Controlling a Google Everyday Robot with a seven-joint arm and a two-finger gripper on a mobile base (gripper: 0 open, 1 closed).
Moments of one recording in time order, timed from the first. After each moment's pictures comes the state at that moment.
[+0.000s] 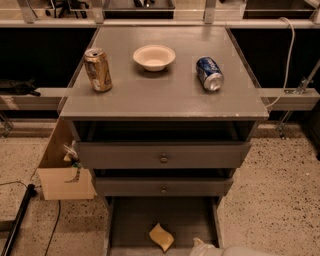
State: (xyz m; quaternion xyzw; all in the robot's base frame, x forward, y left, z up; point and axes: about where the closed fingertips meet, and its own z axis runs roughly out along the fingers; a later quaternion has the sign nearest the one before) arm 0.338 -0.068 0.395 -0.23 0.90 0.26 0.25
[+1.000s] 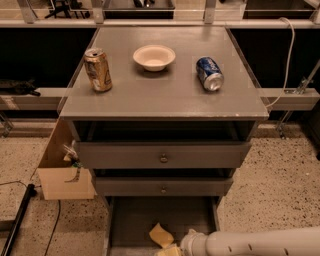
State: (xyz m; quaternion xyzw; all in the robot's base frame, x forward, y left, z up) arm 0.387 -0.058 0.338 -0.23 0.92 0.23 0.24
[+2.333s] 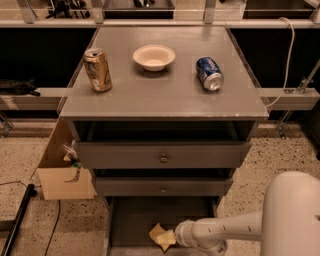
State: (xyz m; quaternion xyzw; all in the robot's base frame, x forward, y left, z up) arm 0.466 -0.062 0.230 -0.21 0.93 0.18 0.24
